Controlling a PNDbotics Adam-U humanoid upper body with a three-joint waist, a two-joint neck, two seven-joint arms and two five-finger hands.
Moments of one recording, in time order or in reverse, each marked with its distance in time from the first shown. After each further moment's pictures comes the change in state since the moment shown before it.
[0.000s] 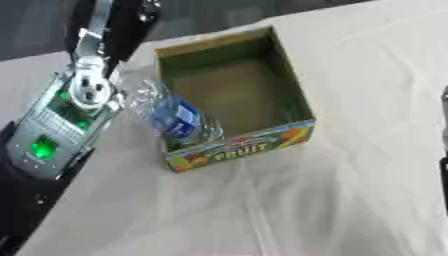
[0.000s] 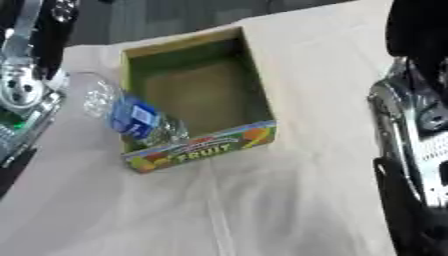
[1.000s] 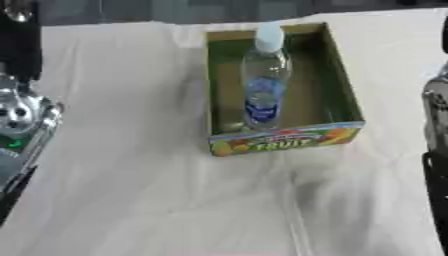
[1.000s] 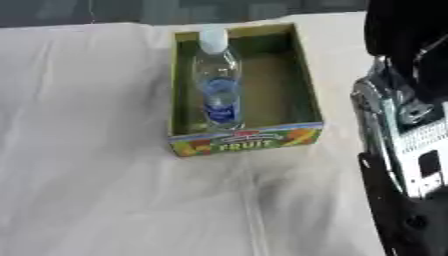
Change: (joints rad) left arm 0.182 0.062 0.138 -0.145 -0.148 -0.374 0.167; right arm 0.029 0.008 0.000 0.000 -0.004 0.020 0.019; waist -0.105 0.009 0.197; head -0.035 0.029
